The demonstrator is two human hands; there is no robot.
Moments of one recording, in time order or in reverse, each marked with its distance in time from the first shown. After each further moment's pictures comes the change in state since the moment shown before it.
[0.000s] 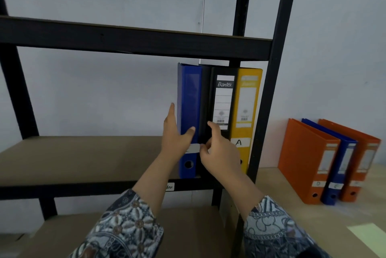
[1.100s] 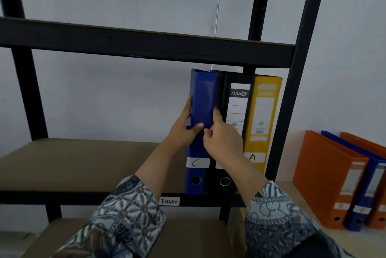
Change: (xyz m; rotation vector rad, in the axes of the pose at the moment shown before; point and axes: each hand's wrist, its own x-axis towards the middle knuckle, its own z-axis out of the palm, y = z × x) left_hand 0.045 0.013 -0.018 0.064 -0.268 0.104; right_hand 0.068 -0.021 -0.001 -0.058 -0.023 -0.020
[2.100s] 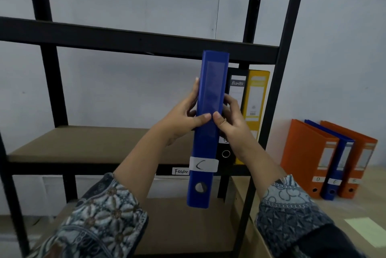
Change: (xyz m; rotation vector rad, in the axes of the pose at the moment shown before) left_hand -0.108 0.088 -0.056 -0.209 -0.253 0.019; right_hand -0.100 -0.044 -0.061 1.083 -0.168 -0.051
